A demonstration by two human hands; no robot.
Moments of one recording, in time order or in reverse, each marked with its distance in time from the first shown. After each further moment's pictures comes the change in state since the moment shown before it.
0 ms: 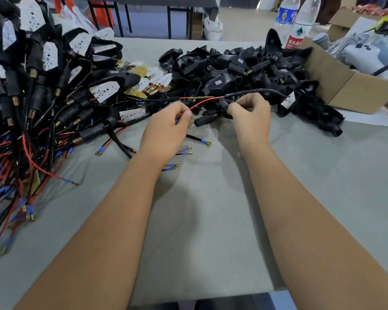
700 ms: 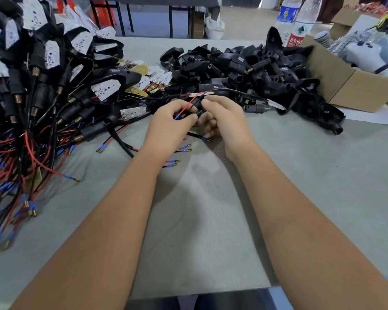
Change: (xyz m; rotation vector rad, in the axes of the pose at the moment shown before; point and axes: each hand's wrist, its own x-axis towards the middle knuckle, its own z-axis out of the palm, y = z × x) left_hand 0.004 0.001 0.004 -0.252 0.005 -0.070; right_hand -0.027 -0.018 0.015 0.282 -0.445 0.148
